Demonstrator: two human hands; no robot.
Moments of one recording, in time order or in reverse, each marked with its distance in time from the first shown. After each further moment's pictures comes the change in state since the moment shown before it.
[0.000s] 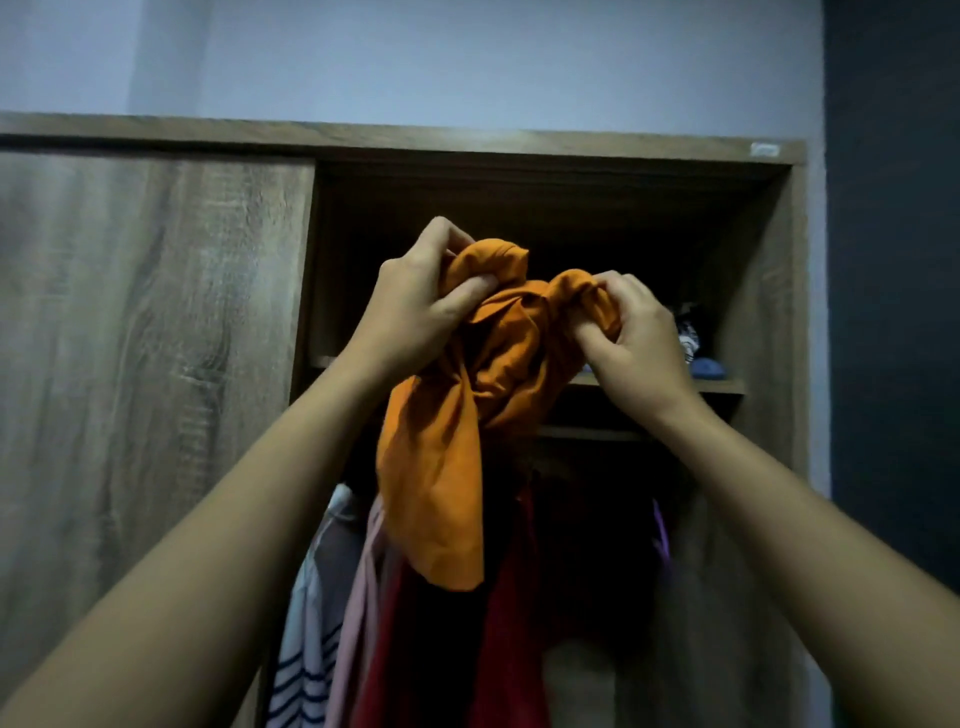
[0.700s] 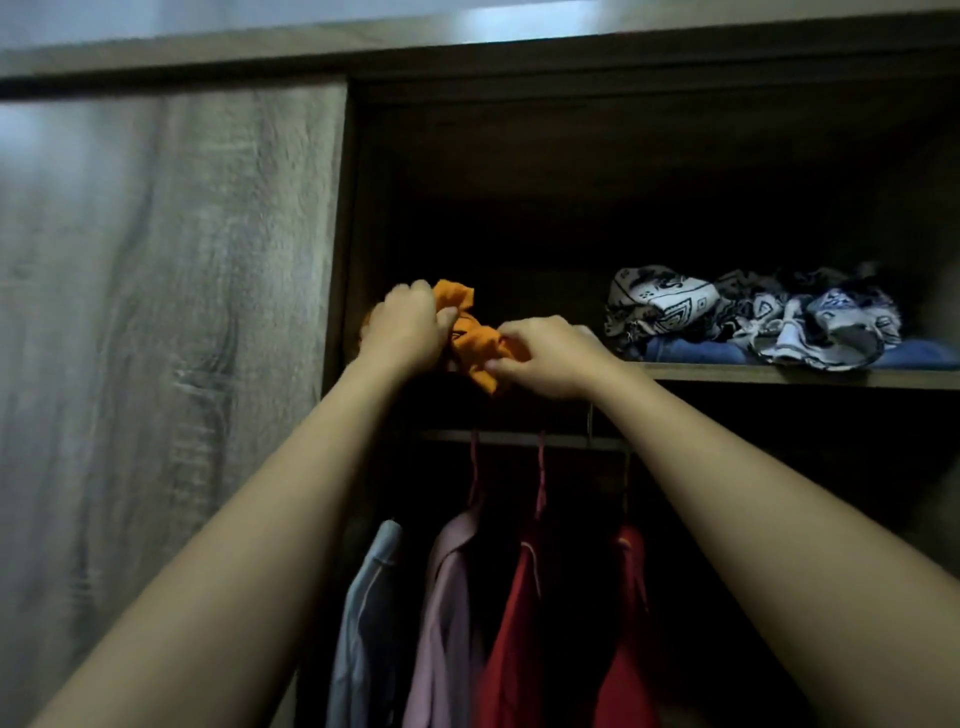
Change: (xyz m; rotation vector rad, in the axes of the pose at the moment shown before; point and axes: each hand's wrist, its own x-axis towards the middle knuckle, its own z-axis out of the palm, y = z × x) left_hand 0.042 -0.219 0.033 0.536 -0.172 -0.426; right_hand 0.066 0.070 0.210 -0.405 -0.630 0.013
